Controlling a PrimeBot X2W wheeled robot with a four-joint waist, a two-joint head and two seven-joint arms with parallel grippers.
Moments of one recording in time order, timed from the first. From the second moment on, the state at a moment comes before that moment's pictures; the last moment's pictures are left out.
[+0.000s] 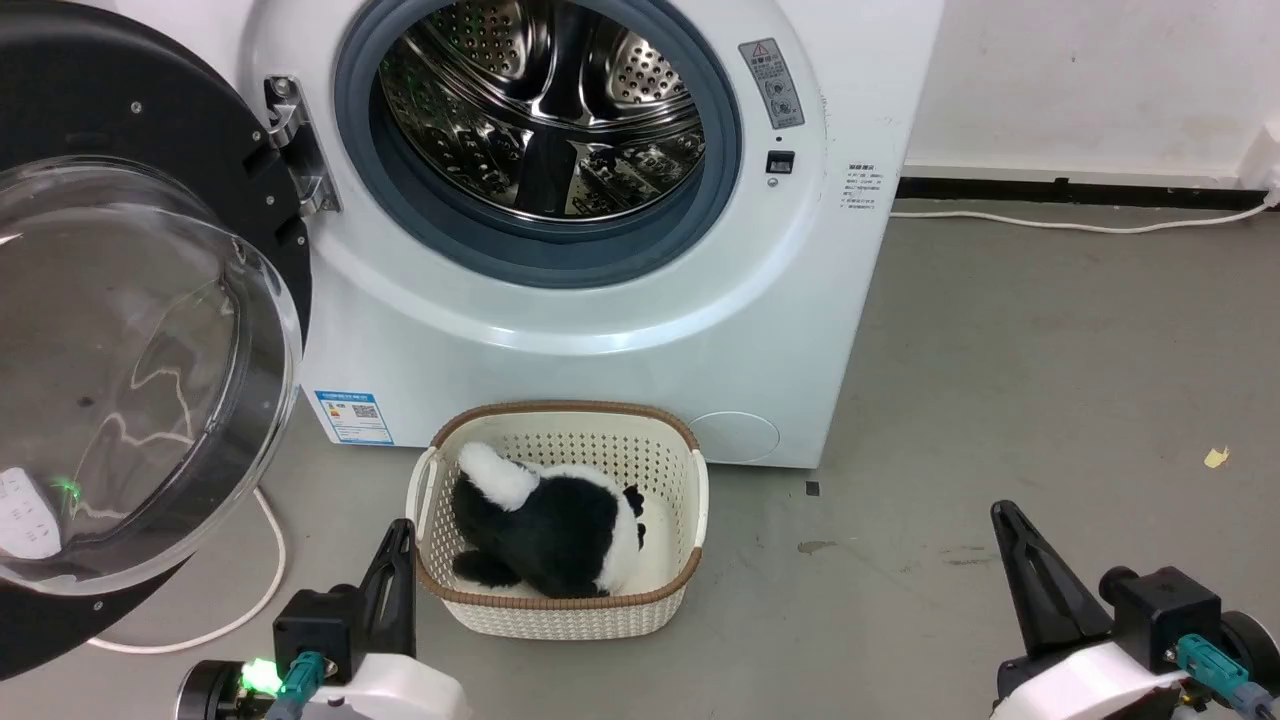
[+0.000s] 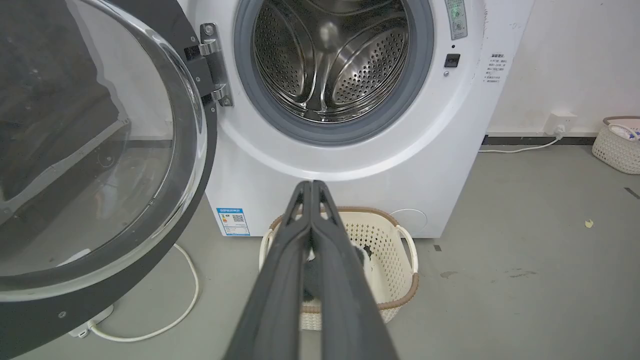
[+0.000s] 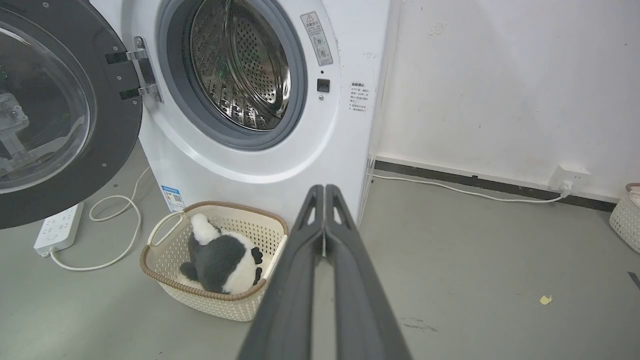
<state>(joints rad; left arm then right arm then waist) 0.02 0.07 -0.05 0.05 -0.04 0.03 -0.08 0.03 -0.05 -0.02 -0.01 0.03 0.13 -0.08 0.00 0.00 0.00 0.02</state>
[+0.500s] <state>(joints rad) 0.02 0.06 -0.03 0.03 -0.03 0.02 -0.05 0.03 -0.05 -0.01 0.00 0.03 0.13 -0.05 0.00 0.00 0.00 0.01</state>
